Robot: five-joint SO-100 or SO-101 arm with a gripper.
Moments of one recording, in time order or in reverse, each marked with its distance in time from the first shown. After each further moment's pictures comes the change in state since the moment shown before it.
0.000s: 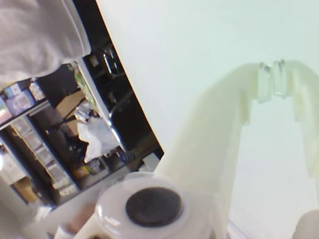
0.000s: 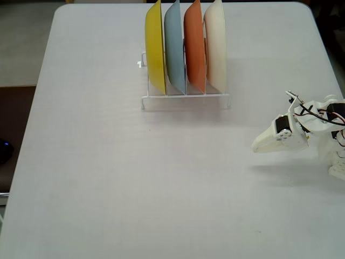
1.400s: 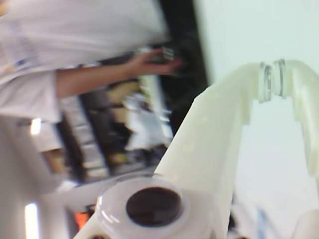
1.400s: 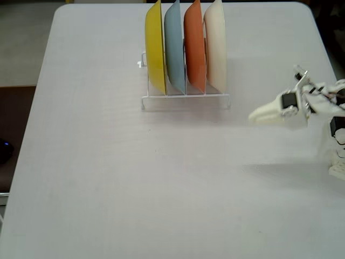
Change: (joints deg) arm 7.0 -2.1 -19.5 0.1 -9.9
